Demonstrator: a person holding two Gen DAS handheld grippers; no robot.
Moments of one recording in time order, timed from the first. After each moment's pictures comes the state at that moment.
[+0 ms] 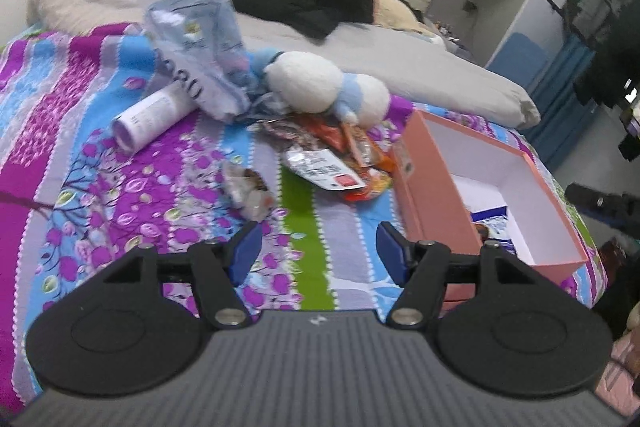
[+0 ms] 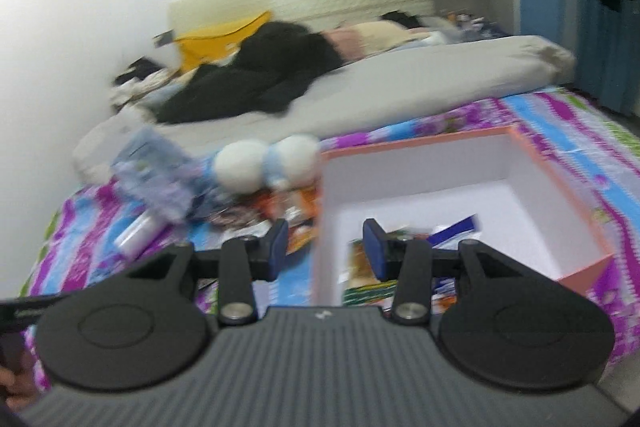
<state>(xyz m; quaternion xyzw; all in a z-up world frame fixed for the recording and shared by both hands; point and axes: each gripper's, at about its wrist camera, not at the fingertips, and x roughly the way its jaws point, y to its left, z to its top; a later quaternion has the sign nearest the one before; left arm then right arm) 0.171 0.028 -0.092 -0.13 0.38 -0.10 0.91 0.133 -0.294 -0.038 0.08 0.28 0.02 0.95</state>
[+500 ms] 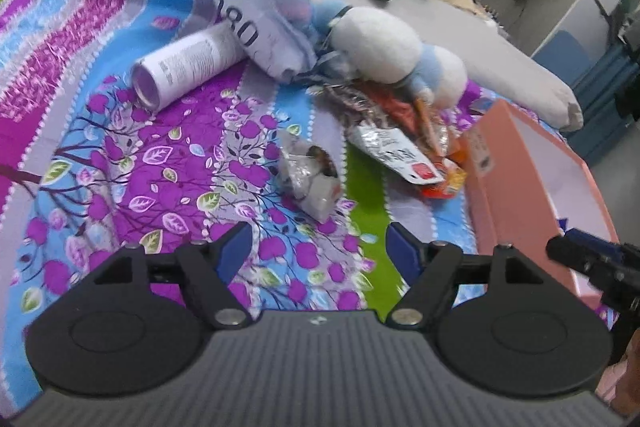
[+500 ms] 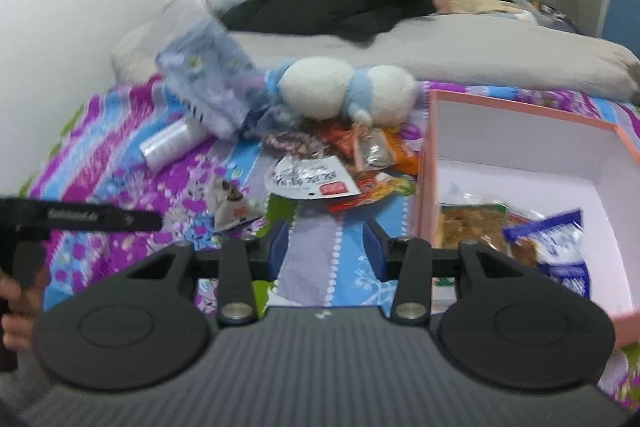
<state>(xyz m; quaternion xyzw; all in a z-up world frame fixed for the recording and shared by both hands) 0.257 0.072 -0.176 -0.17 0.44 -0.06 0.88 0.200 -0.206 -0.109 -0.03 0.36 0.10 0.93</state>
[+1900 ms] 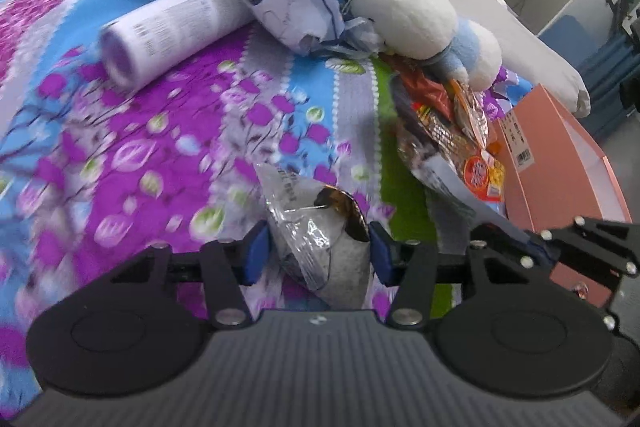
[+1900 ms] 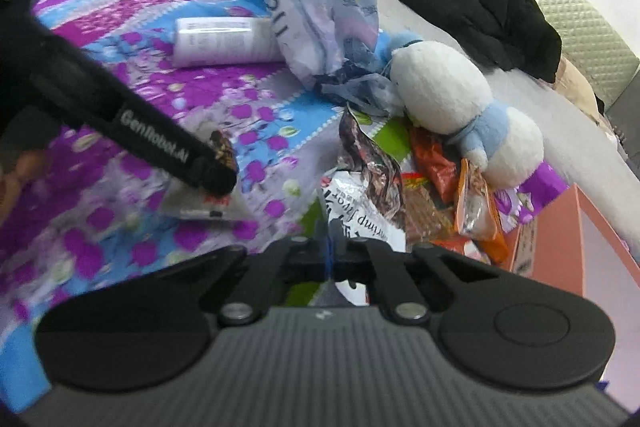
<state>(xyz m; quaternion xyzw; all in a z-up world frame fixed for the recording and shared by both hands) 0.302 0.087 -0.230 -0.17 0.47 -0.08 0.86 0.250 -0.102 -0.184 -0.27 0.35 0.19 0.88</state>
